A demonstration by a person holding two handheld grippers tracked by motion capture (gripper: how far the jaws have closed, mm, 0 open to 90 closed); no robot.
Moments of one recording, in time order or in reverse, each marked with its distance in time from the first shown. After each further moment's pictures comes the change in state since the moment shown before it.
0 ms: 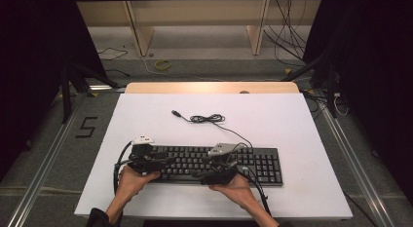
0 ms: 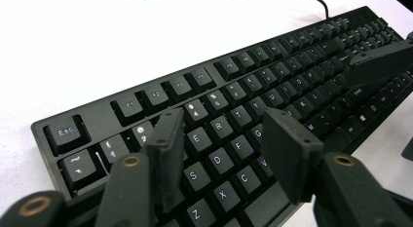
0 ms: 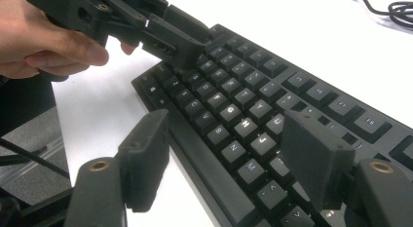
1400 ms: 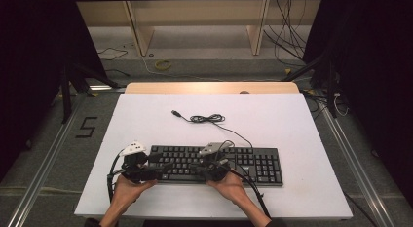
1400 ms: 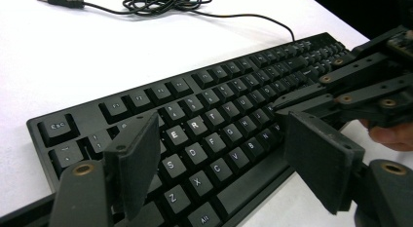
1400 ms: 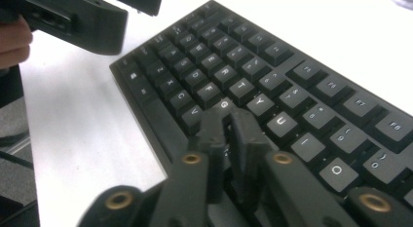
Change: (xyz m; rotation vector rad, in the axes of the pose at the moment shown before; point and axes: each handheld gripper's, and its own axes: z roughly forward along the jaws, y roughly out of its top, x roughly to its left) left arm -0.008 -0.020 -0.022 -0.135 -0.056 0.008; right arm -0.002 0.002 0.028 0.074 -0.029 -0.030
